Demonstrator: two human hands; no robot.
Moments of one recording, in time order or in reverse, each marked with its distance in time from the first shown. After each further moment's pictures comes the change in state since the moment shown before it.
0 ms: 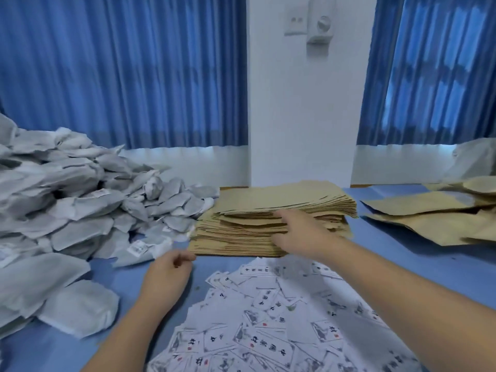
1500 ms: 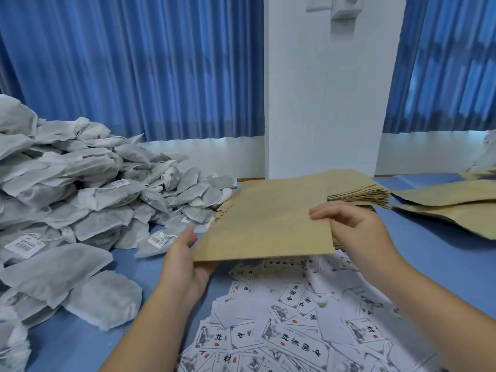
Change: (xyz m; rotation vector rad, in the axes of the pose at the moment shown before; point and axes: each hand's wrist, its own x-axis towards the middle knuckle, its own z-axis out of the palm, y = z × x) left_hand 0.006 0.021 -0.003 -1.318 -0.072 -0.466; right_hand -0.030 0.015 0.021 1.001 0.405 -0.216
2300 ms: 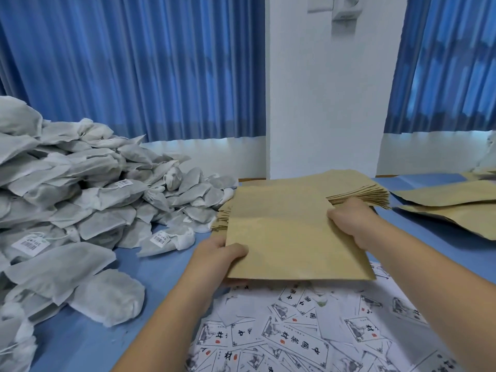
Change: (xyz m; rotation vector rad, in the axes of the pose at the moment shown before) left_hand -0.031 -0.013 0.020 0.874 -0.133 0.079; right_hand 0.051 -0.004 -0.003 -0.633 0.115 0.617
